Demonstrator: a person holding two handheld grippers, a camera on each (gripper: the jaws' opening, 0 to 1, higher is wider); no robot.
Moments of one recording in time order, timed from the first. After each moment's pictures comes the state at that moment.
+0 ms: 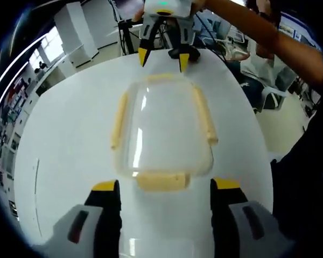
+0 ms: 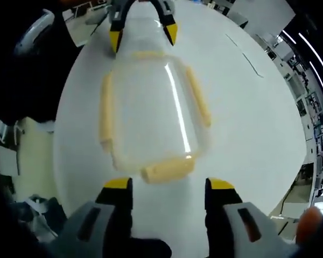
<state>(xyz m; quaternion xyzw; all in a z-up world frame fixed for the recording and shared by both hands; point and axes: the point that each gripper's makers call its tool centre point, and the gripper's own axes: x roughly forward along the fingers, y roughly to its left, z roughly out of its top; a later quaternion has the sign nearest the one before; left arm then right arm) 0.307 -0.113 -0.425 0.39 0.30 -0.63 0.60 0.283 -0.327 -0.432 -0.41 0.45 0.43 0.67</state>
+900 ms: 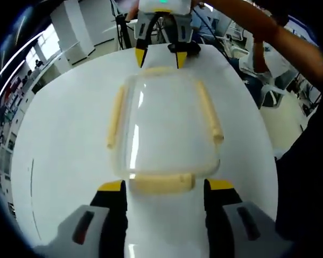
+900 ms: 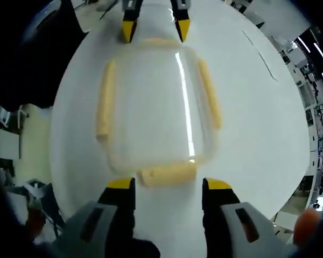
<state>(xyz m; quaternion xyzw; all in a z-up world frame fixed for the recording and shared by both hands) 0.312 -0.116 -0.438 0.39 0.31 -0.63 0.59 0.288 -0.320 -0.443 -0.44 0.46 0.46 0.62</state>
